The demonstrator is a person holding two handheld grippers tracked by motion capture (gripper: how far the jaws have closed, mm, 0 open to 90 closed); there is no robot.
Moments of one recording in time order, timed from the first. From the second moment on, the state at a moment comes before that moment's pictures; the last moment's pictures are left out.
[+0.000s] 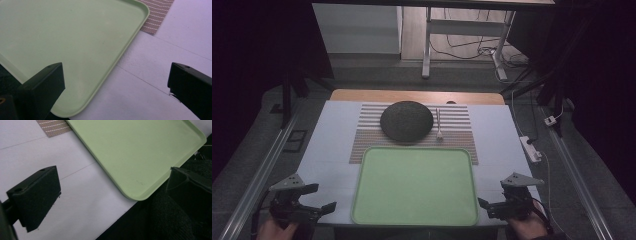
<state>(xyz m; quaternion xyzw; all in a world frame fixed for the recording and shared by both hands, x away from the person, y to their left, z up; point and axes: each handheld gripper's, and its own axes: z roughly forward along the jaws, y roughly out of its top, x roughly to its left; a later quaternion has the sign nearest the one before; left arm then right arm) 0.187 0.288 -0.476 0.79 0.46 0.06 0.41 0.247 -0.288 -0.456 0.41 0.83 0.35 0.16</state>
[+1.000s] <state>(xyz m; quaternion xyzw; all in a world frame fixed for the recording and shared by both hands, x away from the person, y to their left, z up) 0.188 0.287 -0.476 0.79 0.47 0.06 0.40 0.260 -0.269 -0.456 0.38 0.84 0.37 0.16</state>
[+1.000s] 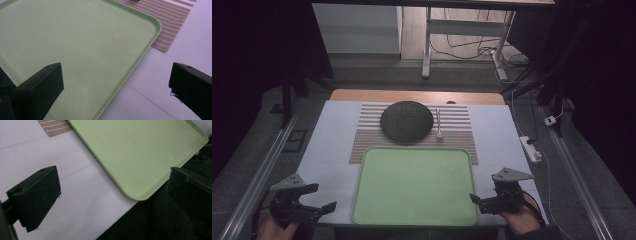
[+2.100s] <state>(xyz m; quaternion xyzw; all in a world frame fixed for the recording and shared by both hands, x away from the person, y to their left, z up) 0.188 0.286 -0.476 0.79 0.47 0.06 0.40 0.335 -0.217 -0.478 0.36 0.85 0.36 0.13</state>
